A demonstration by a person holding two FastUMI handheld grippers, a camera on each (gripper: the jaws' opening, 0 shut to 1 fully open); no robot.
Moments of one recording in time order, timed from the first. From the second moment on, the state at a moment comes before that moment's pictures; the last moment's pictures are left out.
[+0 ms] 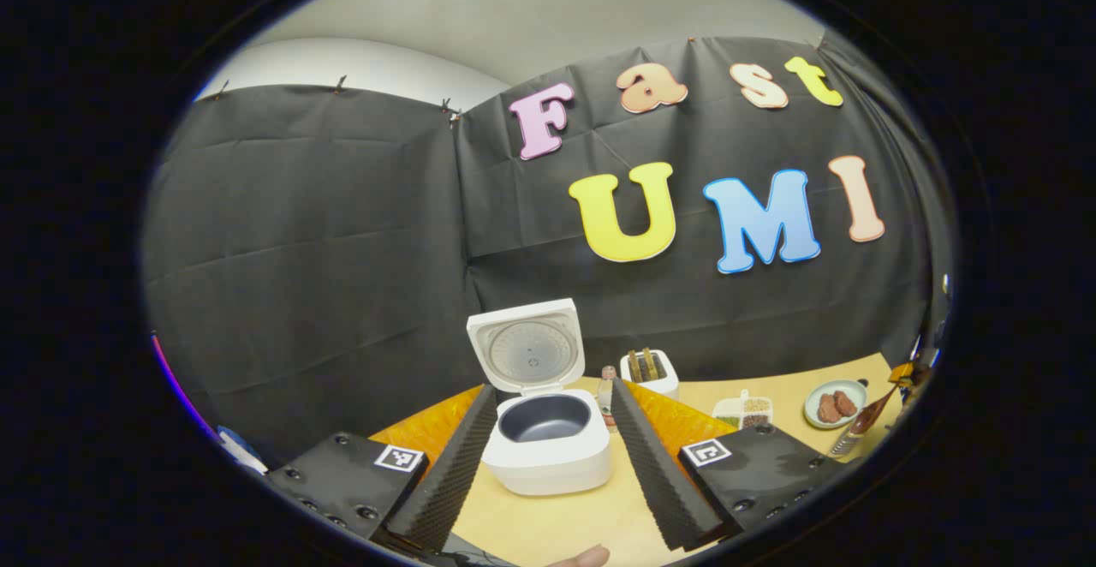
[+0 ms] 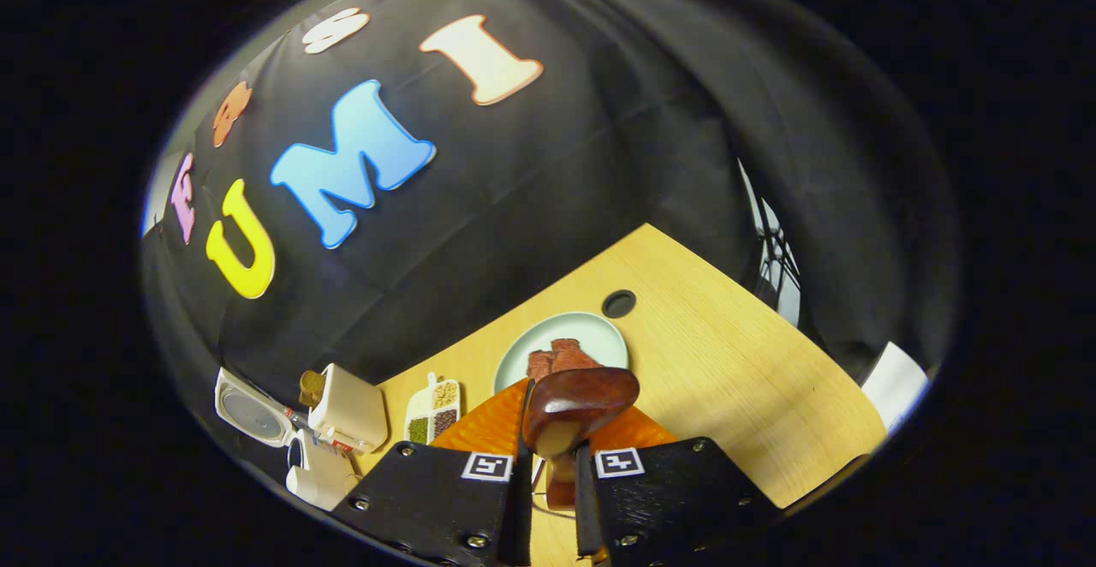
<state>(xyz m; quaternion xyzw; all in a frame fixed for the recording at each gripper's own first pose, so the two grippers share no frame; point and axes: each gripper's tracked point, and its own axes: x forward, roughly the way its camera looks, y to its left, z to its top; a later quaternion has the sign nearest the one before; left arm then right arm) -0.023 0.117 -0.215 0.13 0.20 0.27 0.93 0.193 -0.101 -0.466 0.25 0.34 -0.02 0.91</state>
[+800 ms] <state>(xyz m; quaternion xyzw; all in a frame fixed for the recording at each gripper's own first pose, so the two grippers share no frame) -0.042 0.209 -0.215 0.07 0.18 0.28 0.94 0.152 0.187 -0.445 0.16 0.39 0.18 0.89</state>
